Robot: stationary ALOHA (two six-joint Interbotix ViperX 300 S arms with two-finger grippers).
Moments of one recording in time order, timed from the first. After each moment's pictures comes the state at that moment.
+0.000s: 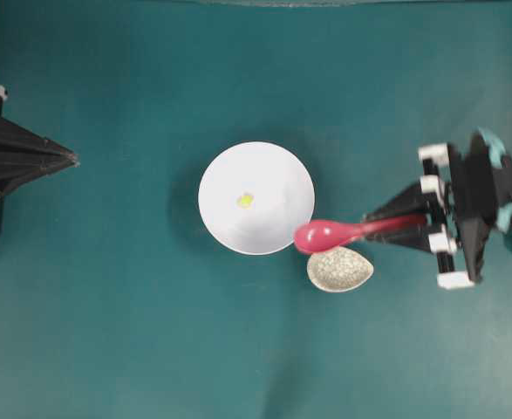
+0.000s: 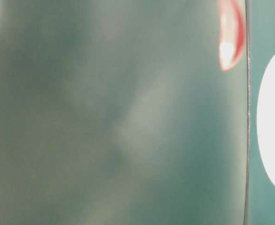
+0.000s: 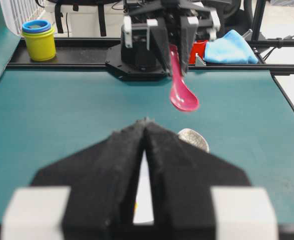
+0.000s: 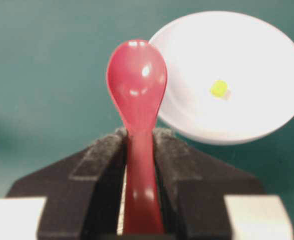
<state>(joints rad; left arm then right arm) 0.00 -1.01 1.18 0.01 -0.21 0.00 0.13 -0.53 1.07 0.49 -0.16 -0.35</state>
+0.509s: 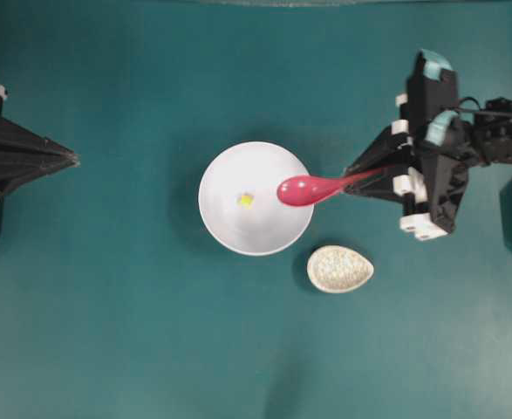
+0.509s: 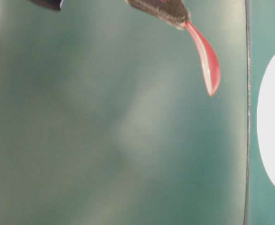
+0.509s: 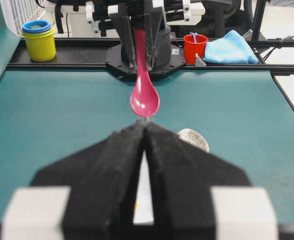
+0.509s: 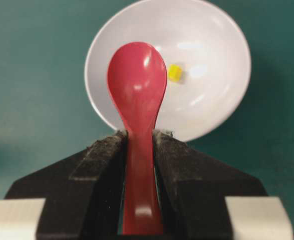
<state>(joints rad) 0.00 -1.01 1.18 0.01 -0.21 0.00 -0.10 -0.45 0.81 0.48 0.27 -0.31</state>
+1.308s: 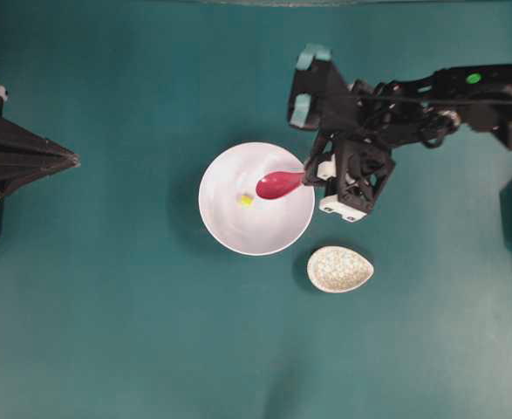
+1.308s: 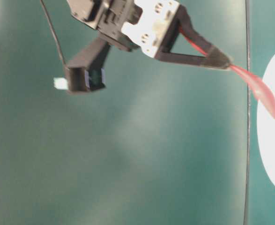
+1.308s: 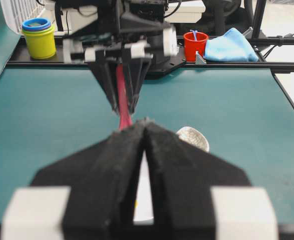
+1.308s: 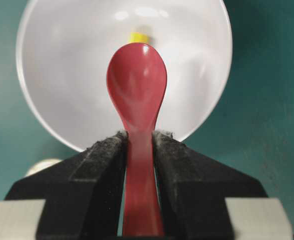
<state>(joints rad) 0.00 -1.01 1.18 0.02 -0.21 0.00 -0.17 -0.09 0.51 0.29 0.59 -0.09</state>
